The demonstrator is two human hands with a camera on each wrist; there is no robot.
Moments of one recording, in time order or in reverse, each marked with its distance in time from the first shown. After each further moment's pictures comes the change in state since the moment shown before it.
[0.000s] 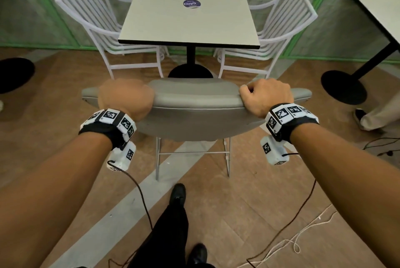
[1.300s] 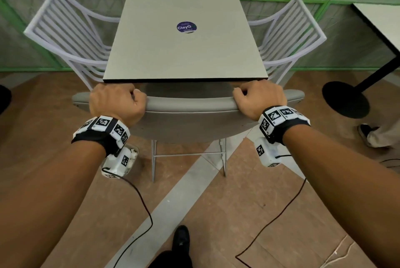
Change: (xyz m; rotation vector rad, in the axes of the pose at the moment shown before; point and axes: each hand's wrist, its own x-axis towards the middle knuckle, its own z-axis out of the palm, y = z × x) left_hand 0.246 -0.032 0.082 -0.133 0.070 -0.024; right_hand 0.249 -0.018 0.030 0.080 0.013 0.061
